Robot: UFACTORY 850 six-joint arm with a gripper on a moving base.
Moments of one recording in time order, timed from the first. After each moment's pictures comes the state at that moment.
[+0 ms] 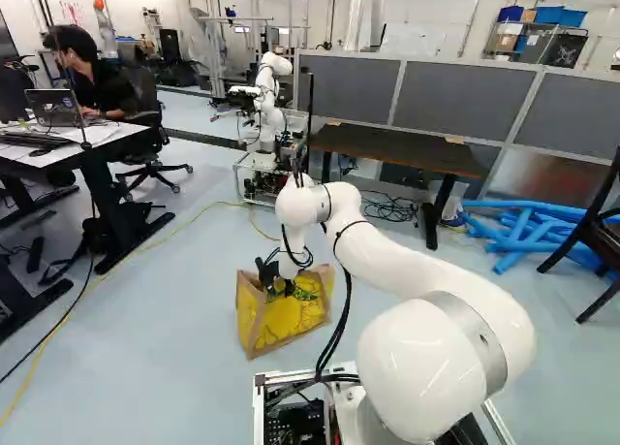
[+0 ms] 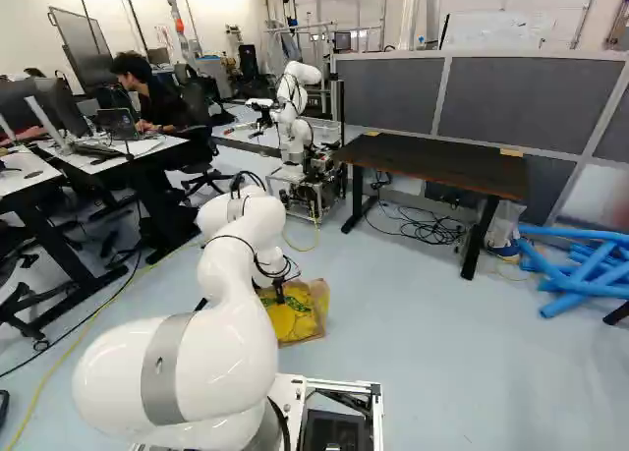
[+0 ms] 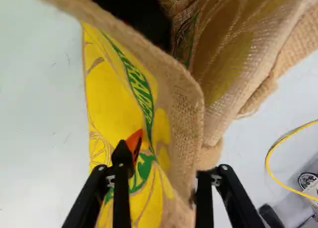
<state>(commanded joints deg) 14.2 -97.5 -105.2 -61.9 5.3 -36.1</state>
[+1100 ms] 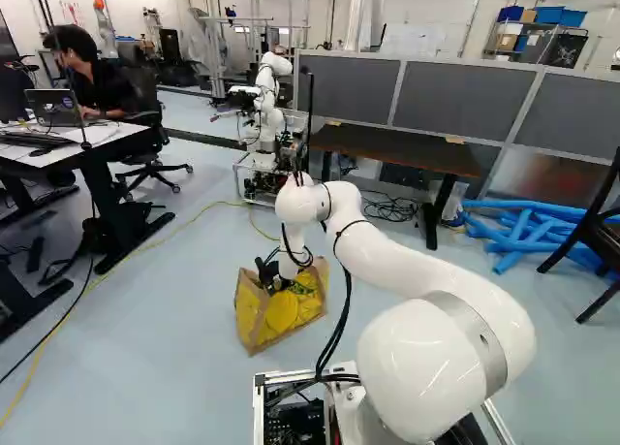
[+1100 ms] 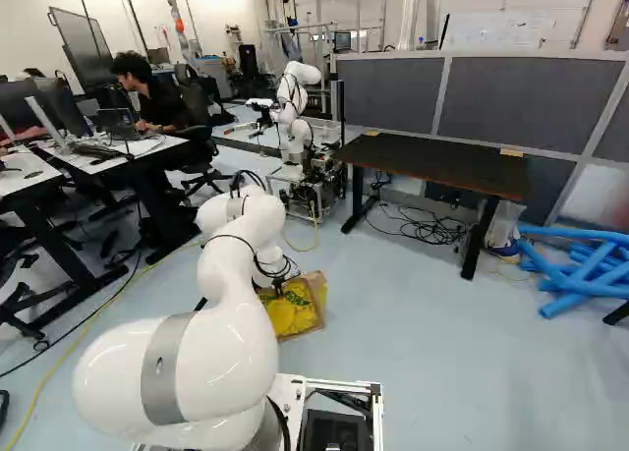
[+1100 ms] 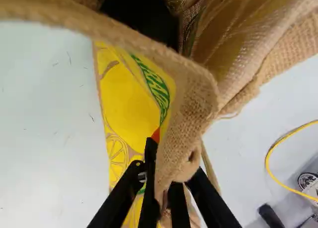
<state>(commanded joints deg) 14.3 -95.6 -103.1 -61.9 5.3 -36.1</state>
